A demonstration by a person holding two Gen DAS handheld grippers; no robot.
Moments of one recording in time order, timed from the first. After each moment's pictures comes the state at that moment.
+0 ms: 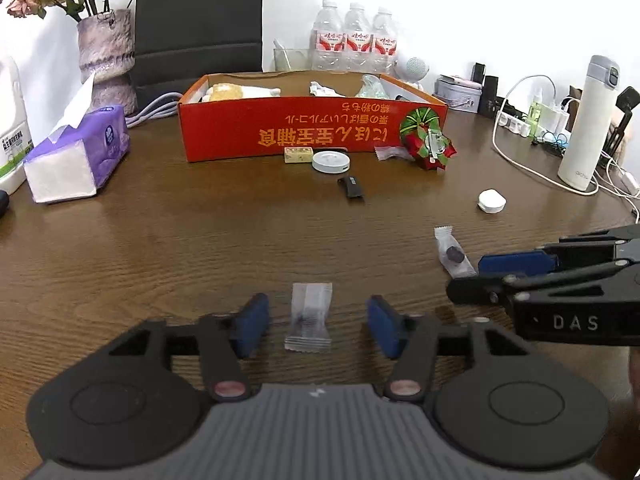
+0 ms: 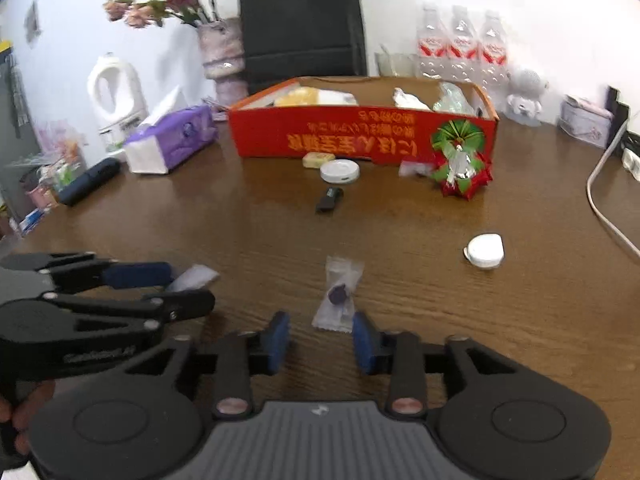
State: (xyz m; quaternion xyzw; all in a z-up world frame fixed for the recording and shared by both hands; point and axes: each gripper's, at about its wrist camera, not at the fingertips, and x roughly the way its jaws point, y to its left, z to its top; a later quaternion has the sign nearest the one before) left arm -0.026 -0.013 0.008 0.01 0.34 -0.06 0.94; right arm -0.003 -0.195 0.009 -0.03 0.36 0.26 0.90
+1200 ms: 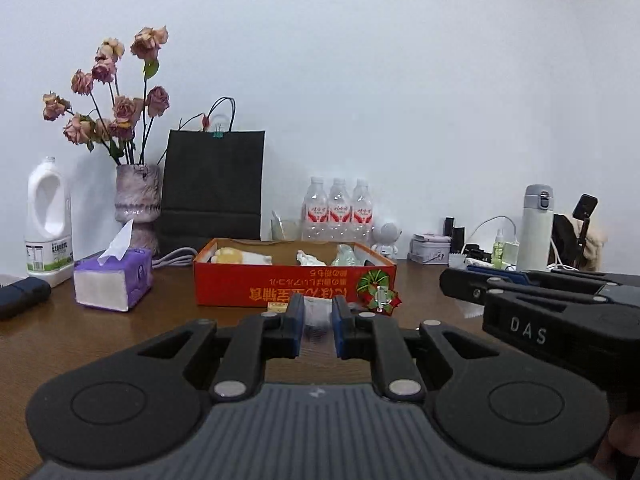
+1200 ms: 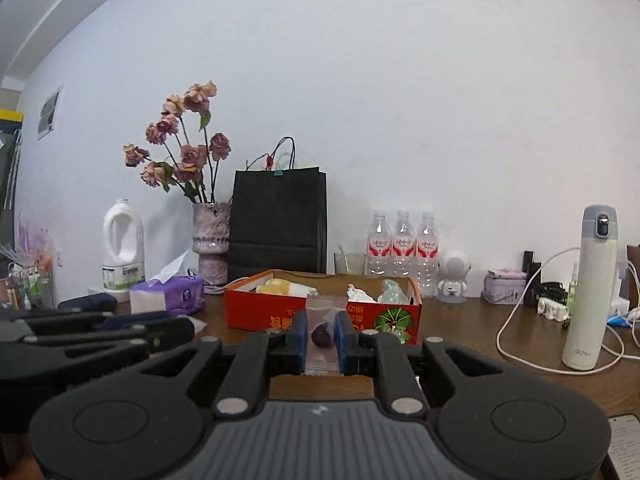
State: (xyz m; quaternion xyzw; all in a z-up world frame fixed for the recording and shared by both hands) left arm -0.139 -0.051 0.051 -0.01 0.08 -0.04 1.00; right arm -0.122 -0.223 0.058 -0.02 0.06 0.19 0.98
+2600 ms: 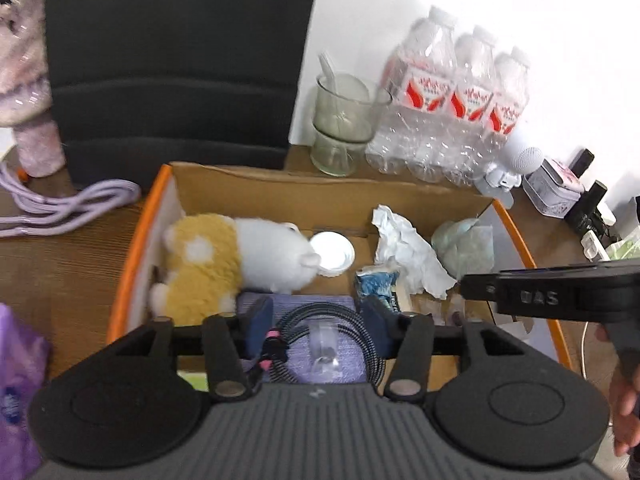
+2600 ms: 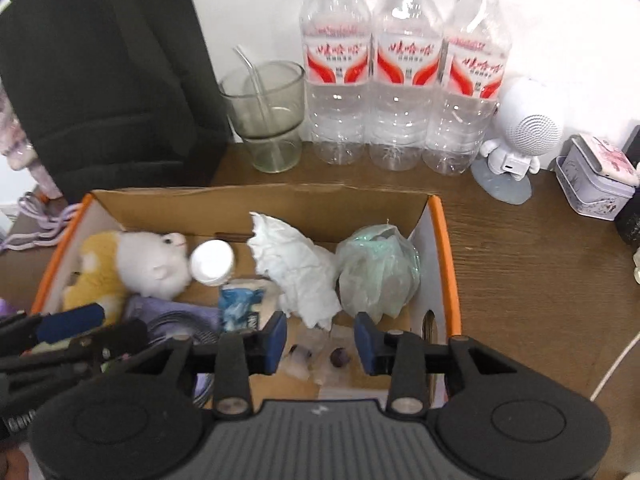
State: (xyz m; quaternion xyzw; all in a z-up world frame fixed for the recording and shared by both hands) left arm 0.316 0.030 0.095 -0.08 0.43 -0.03 0.90; right arm 0.372 -0.143 0.091 -0.03 0.50 0.13 0.86
